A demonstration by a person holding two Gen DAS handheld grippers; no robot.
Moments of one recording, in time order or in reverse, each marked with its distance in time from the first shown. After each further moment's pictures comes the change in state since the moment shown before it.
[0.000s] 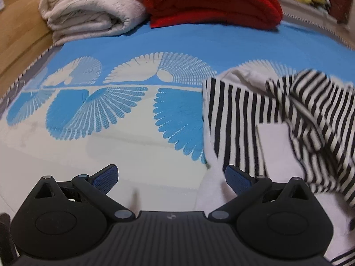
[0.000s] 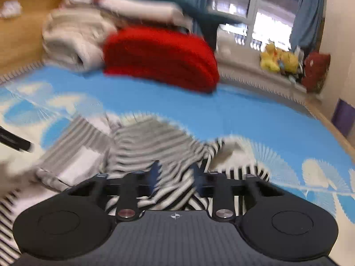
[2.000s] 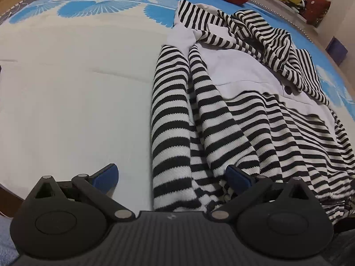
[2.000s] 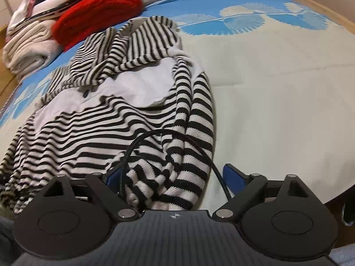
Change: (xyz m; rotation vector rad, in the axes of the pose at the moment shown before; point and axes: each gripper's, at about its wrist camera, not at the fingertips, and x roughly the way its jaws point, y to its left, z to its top) left arm -0.124 0.030 -0.240 -0.161 0.127 -0.286; right arm -0.208 -0.094 -0.249 0.560 0.266 0.035
